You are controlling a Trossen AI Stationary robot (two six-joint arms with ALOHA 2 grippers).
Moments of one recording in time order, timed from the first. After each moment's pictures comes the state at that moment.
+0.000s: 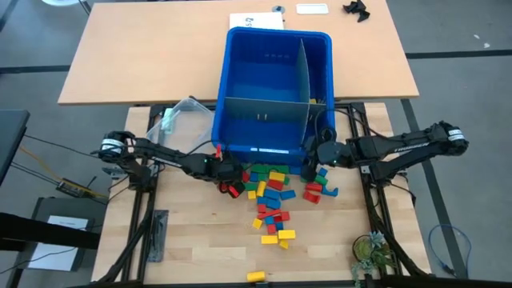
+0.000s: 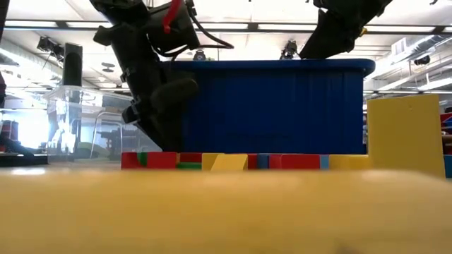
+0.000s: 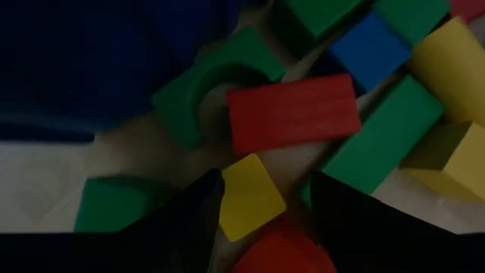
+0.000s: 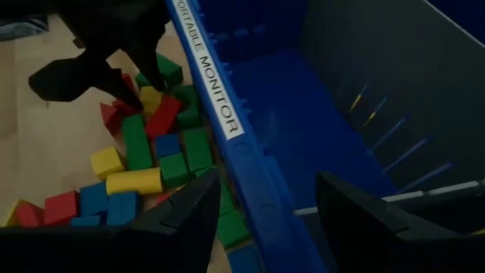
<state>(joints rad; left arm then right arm) -0.05 1.67 0.93 -0.46 -0.26 -0.72 0.12 1.09 0.89 -0.50 0.52 0.32</state>
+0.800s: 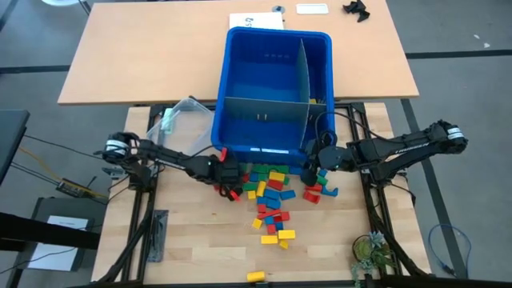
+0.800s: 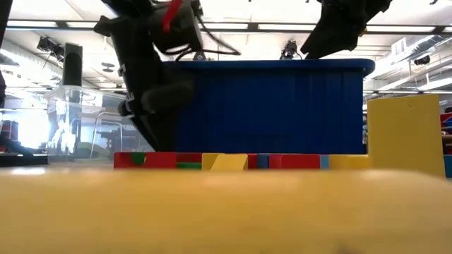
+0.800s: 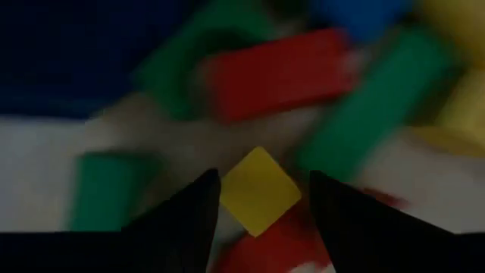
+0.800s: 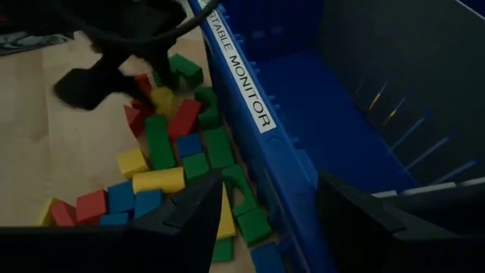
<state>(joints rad) -0.10 1.70 1.02 -0.59 -0.28 -0.68 0.18 1.09 0.89 -0.49 0.53 0.38</state>
